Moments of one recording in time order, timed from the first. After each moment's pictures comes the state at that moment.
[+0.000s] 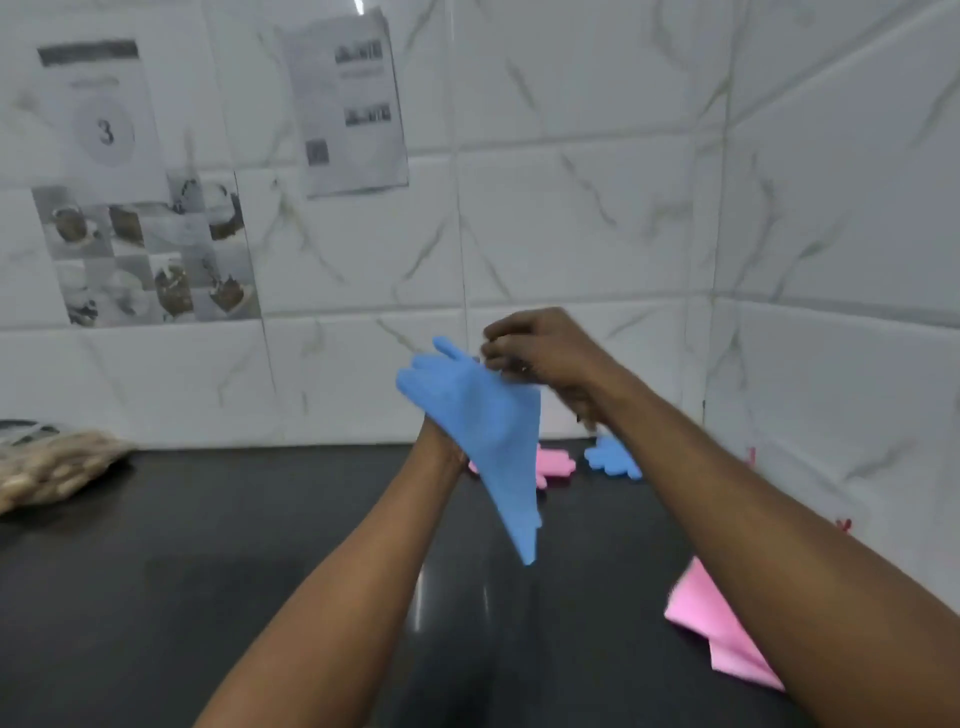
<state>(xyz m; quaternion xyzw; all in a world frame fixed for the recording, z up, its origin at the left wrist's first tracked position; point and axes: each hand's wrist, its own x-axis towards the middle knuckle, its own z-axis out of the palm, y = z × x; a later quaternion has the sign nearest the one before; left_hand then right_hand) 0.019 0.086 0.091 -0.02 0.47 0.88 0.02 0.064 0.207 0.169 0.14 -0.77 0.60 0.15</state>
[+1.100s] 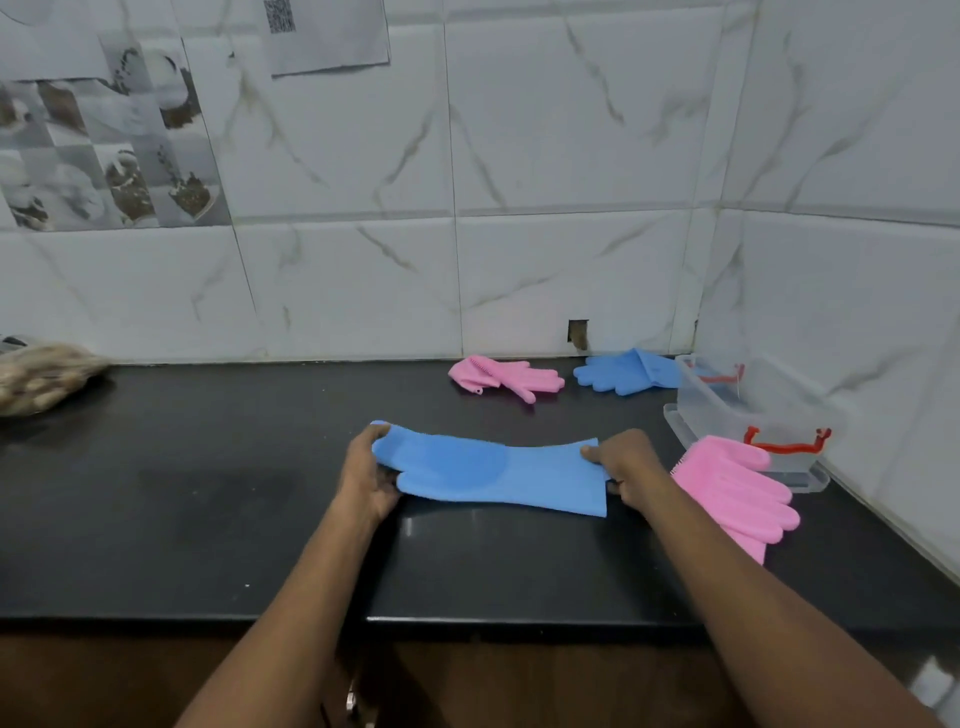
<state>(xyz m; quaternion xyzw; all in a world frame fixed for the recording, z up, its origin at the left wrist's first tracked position) 0.016 -0.005 -0.052 -0.10 0.48 0.87 0.10 0.052 0.290 -0.048 -0.29 -0.74 0.60 0.06</state>
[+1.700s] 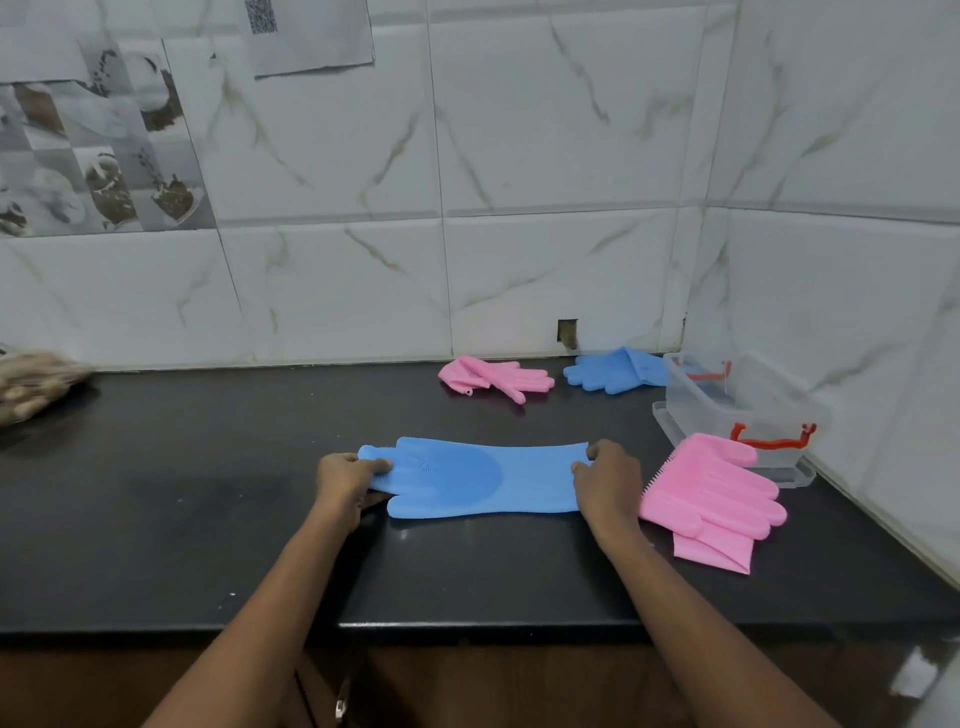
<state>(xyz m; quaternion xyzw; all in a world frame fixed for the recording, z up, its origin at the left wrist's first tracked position) 0.014 -0.018 -0.064 -0.15 0.70 0.69 -0.01 0.080 0.261 -0.073 -0.27 -0.87 0.35 0.22</state>
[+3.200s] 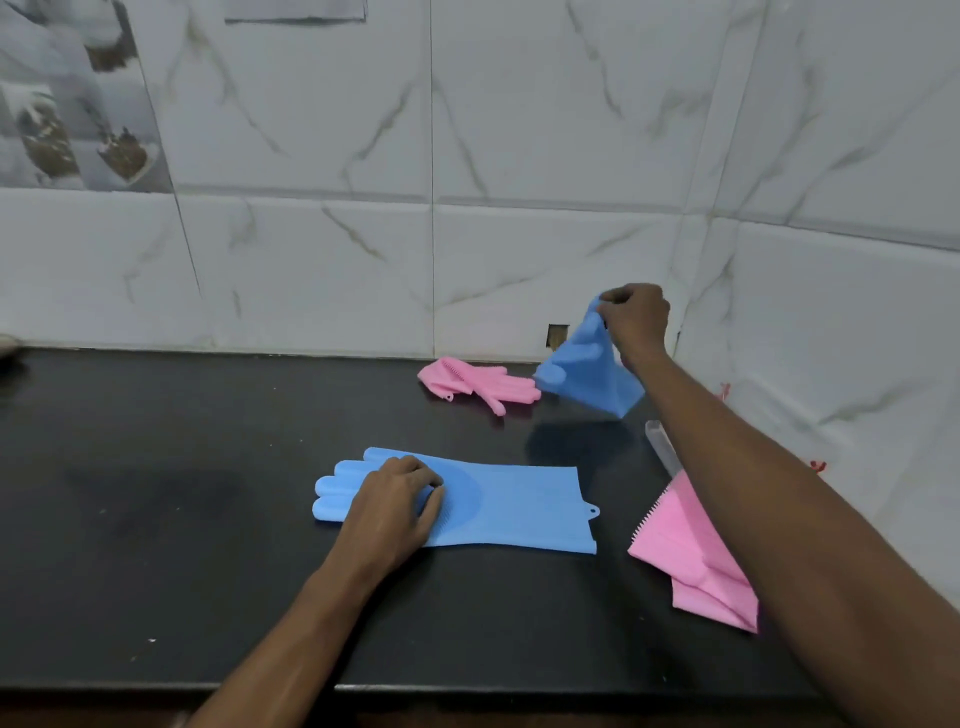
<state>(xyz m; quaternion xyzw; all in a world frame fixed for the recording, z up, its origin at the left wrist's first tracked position) 0.026 0.036 -0.086 0.25 0.90 0.27 -0.22 -0.064 0.355 0.071 -0.15 -0.79 0.44 0.39</state>
